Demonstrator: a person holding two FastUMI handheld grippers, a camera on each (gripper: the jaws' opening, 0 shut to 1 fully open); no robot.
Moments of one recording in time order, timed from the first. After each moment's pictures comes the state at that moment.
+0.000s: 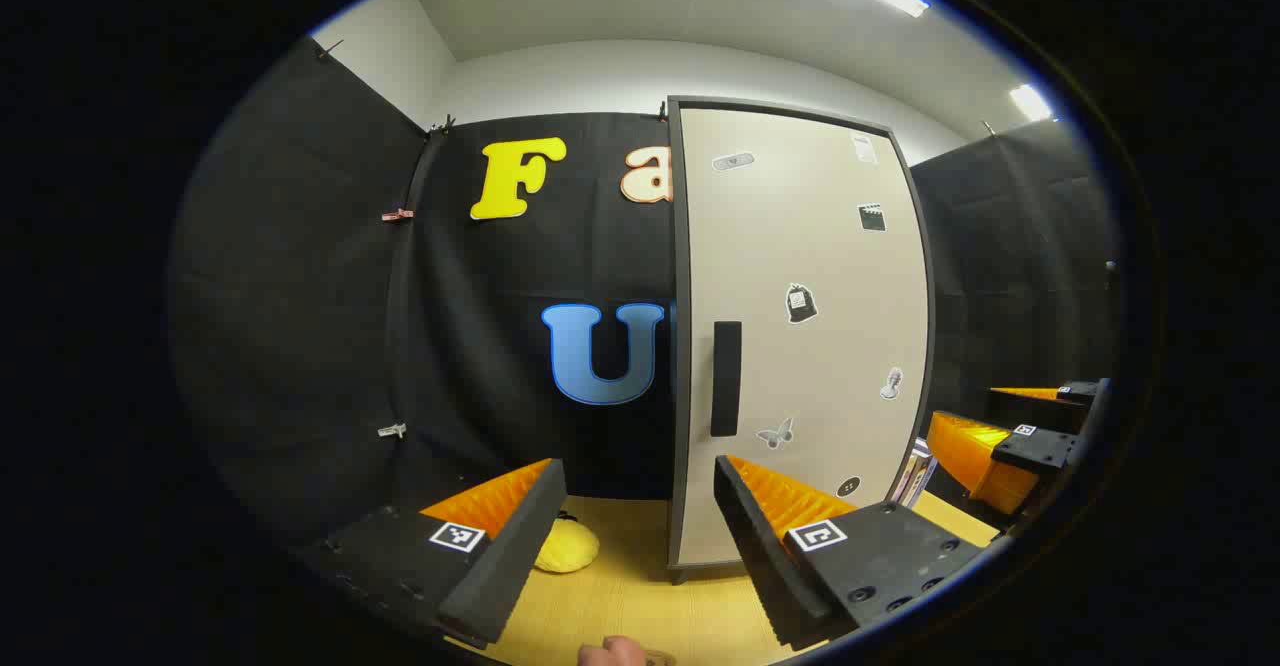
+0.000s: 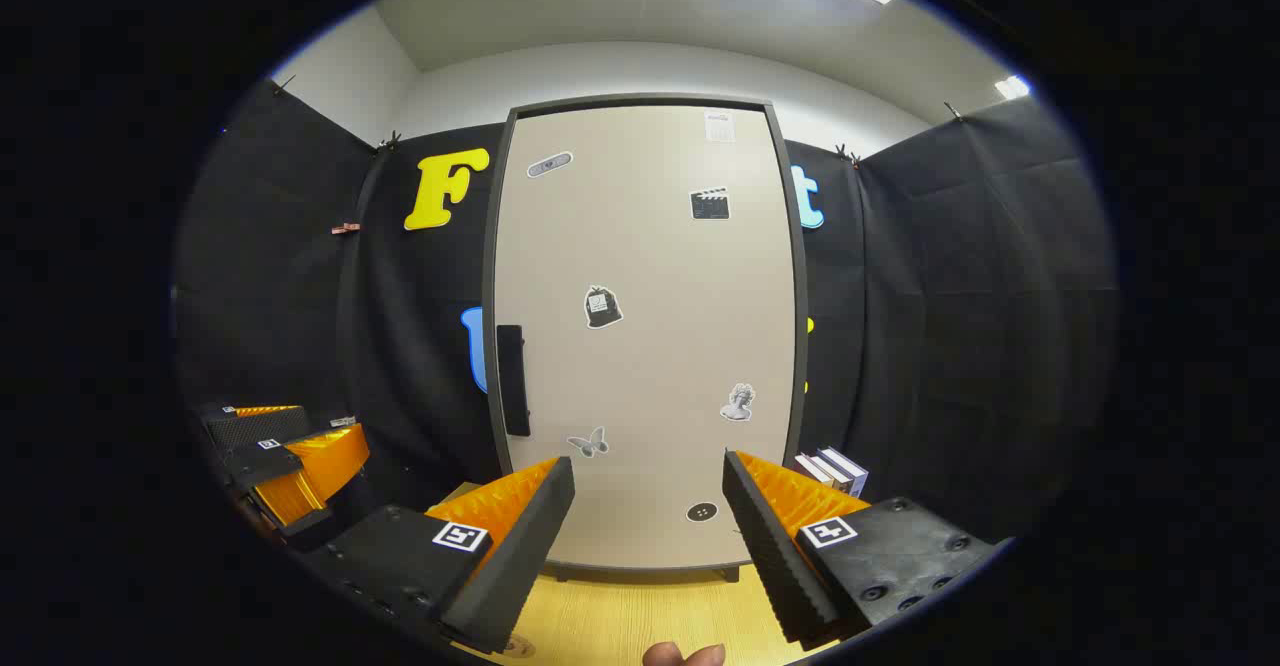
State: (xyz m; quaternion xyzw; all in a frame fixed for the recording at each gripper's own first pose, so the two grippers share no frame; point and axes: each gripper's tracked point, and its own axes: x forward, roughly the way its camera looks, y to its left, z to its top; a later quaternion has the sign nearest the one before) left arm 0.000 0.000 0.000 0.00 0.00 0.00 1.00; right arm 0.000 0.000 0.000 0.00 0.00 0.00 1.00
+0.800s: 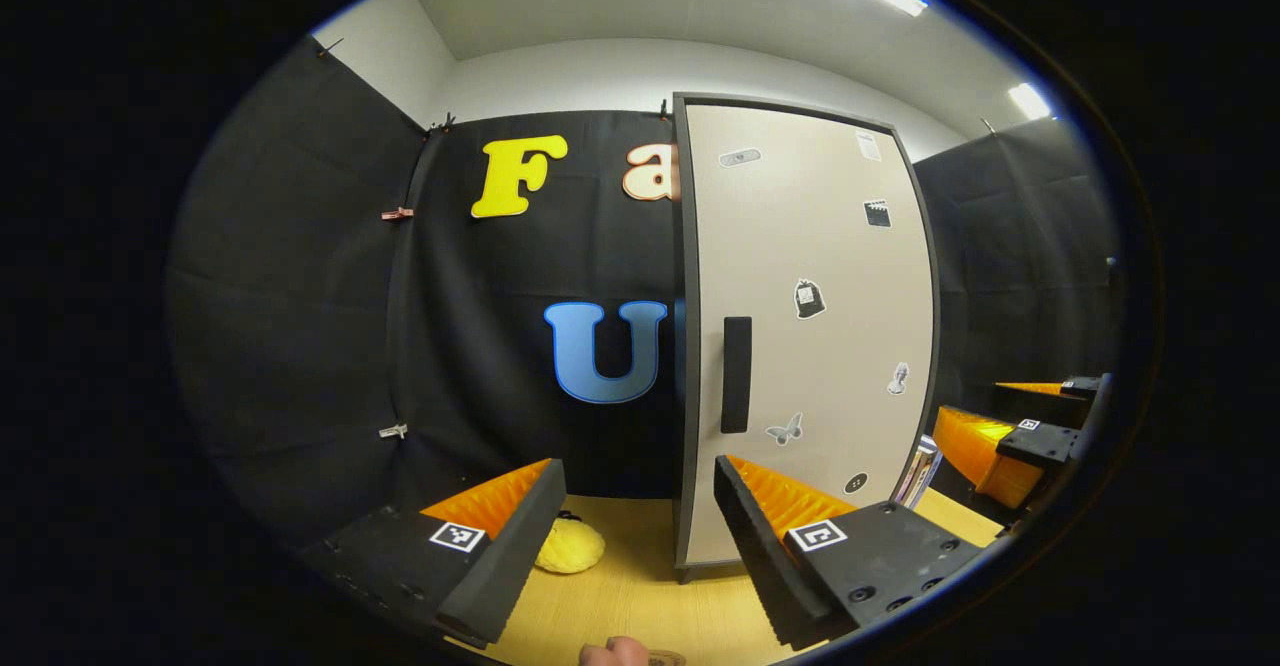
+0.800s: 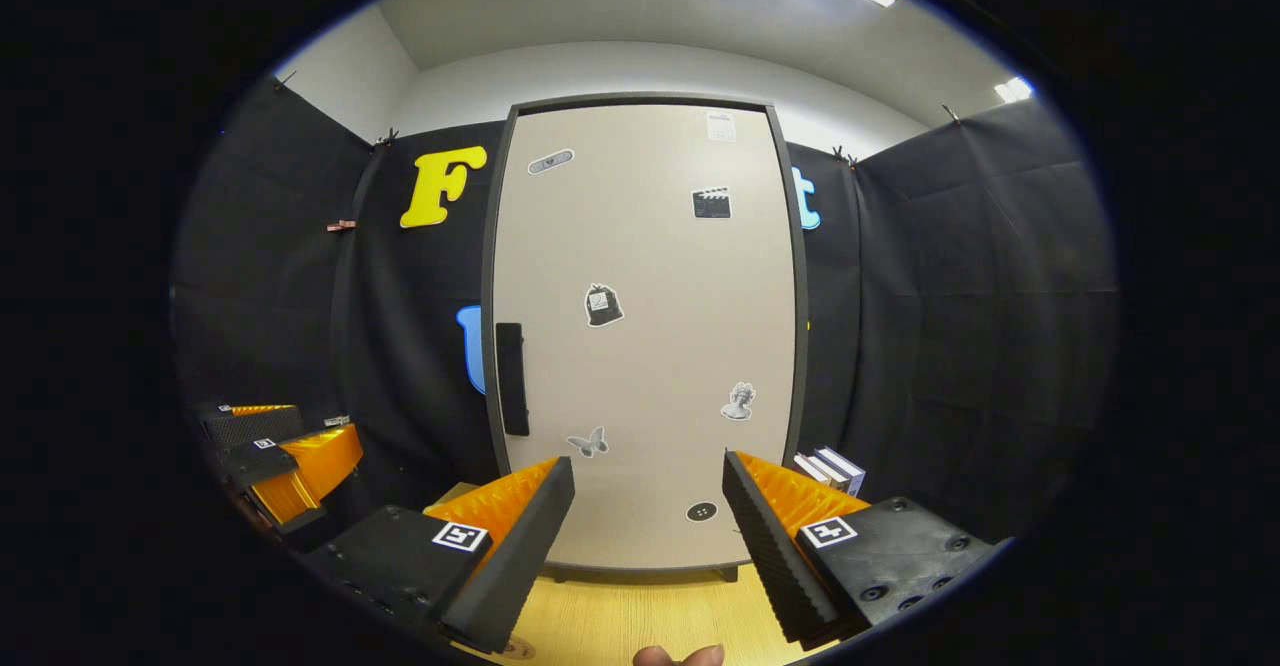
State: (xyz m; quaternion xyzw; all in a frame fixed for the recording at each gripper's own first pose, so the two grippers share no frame) left arm 0.004 0.011 -0.003 0.00 0.00 0.00 1.00; right arm 0.002 0.008 0.000 0.00 0.00 -0.01 1.00
